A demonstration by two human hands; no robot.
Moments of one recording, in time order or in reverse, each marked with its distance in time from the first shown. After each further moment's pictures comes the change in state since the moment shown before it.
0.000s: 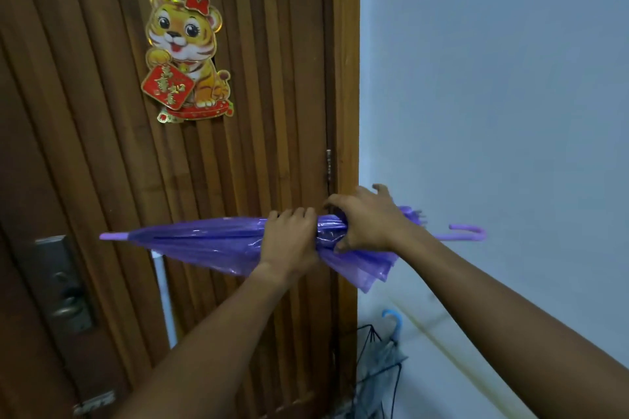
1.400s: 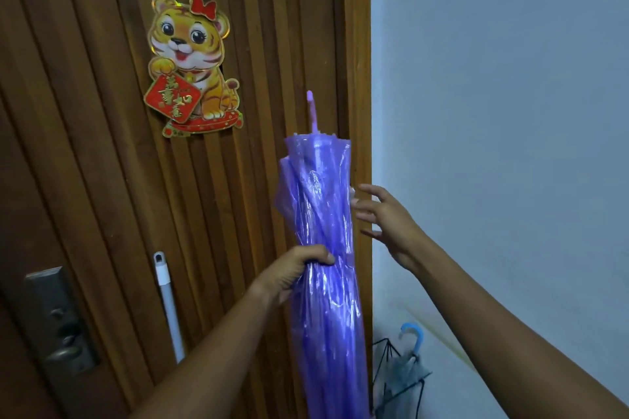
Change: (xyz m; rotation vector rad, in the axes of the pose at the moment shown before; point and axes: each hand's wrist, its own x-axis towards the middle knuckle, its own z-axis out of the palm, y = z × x) left_hand 0.004 -0.066 0.025 -1.838 -0.671 -0.562; right_hand 0.045 -0.021 0.023 1.546 0.158 0.566
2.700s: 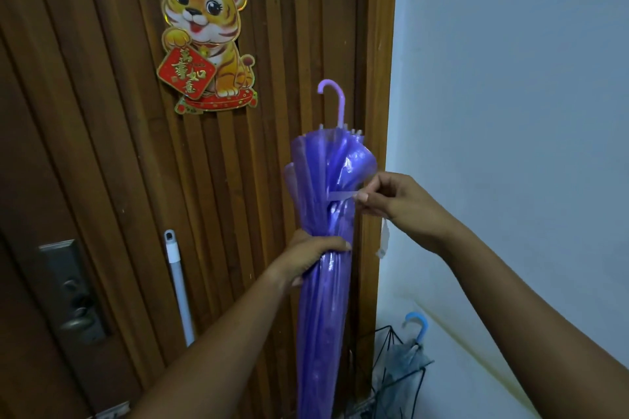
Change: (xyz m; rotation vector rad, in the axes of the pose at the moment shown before) left_hand 0.018 -0.012 -0.014 0.149 0.216 0.138; right_hand -0.009 -0.020 0.006 -0.317 -0.198 -0.223
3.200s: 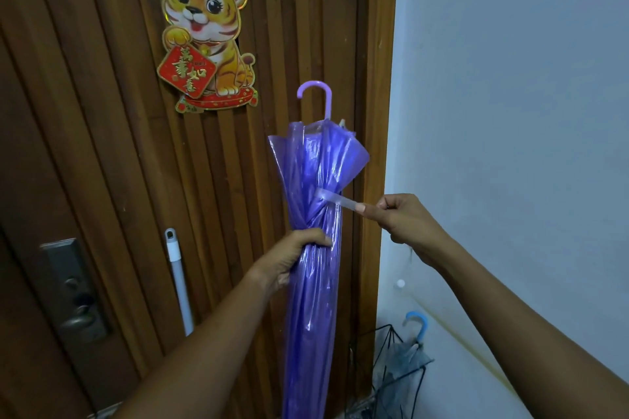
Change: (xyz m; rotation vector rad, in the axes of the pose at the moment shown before) left_hand -0.009 0.006 -0.022 -0.221 -0.203 -0.175; right_hand -0.003 0.031 0.004 -0.070 0.161 0.201
